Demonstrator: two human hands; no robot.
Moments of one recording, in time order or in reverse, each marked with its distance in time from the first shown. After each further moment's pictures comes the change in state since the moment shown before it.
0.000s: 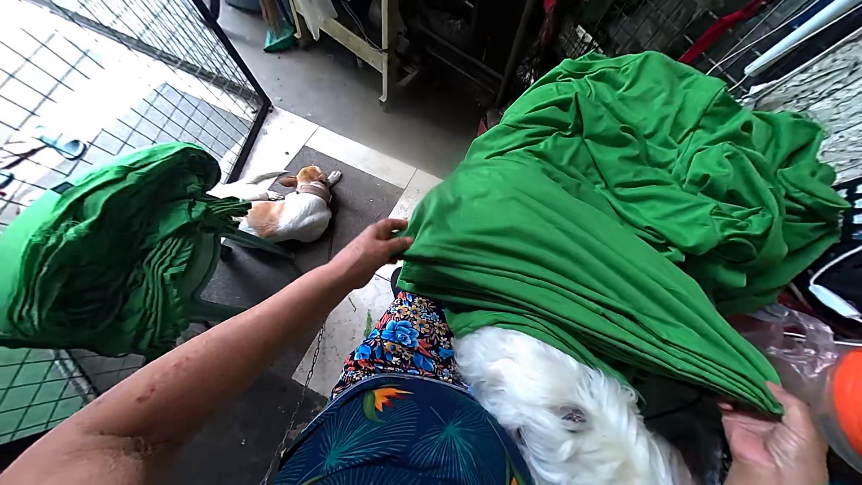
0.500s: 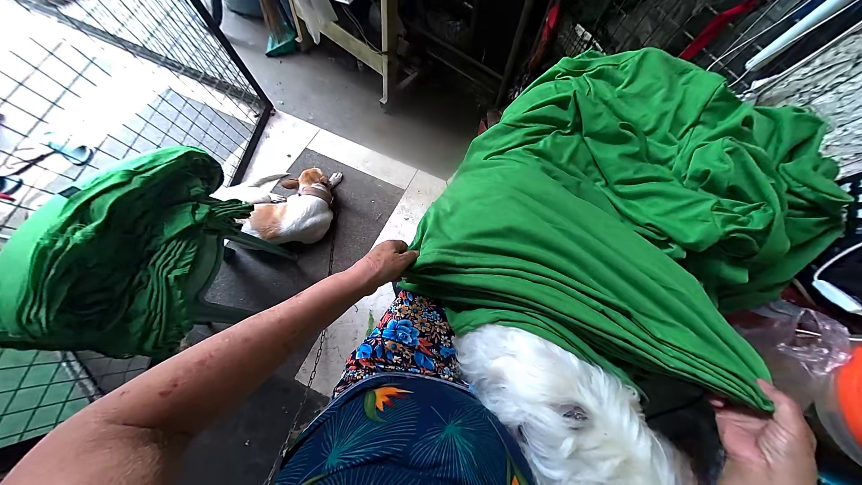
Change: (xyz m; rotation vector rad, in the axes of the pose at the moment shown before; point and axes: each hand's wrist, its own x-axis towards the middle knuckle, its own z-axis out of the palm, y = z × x) left_hand 0.004 0.006 0.021 0.339 -0.031 -0.310; right_hand -0.004 0.007 -0.001 0.000 -0.007 0.014
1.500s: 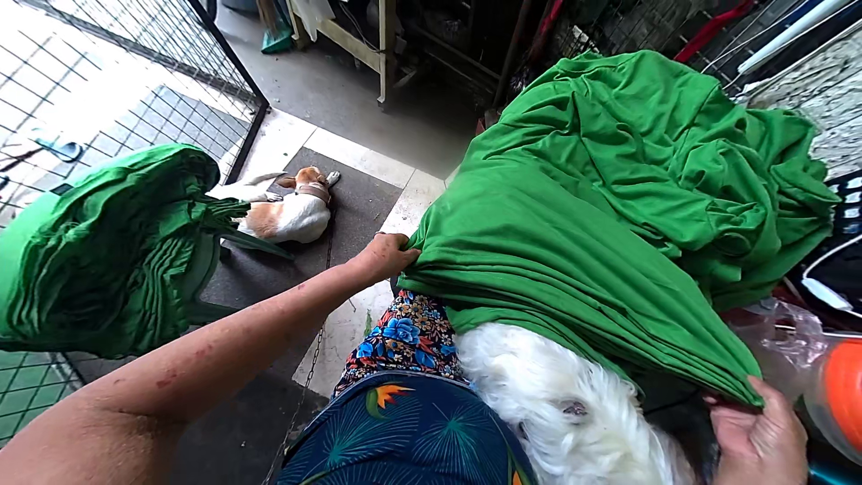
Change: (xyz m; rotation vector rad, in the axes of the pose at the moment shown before) left_hand 0.005 0.001 -0.012 0.285 0.034 0.173; right_hand -0.002 -0.001 0.001 -0.017 -0.005 -0.025
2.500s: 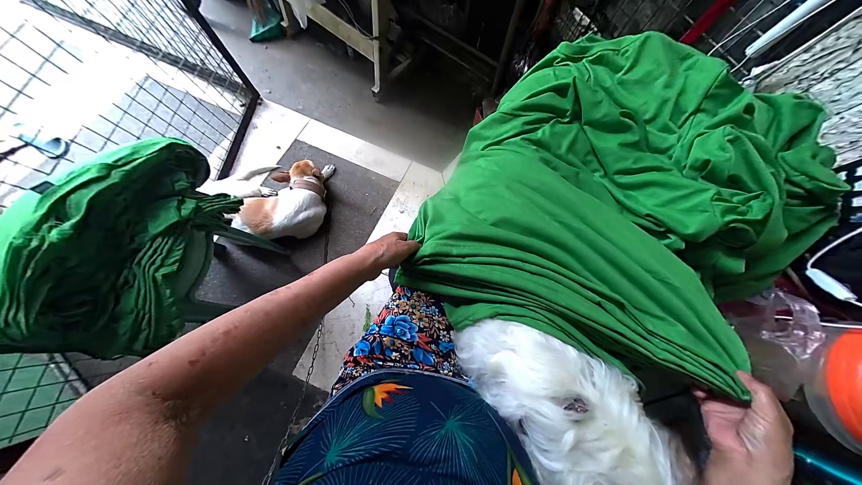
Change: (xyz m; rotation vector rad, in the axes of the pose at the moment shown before) left_hand 0.026 -0.009 0.016 -0.329 -0.120 -0.155; right_hand -0.004 0.011 -0.003 -0.025 0.021 0.027
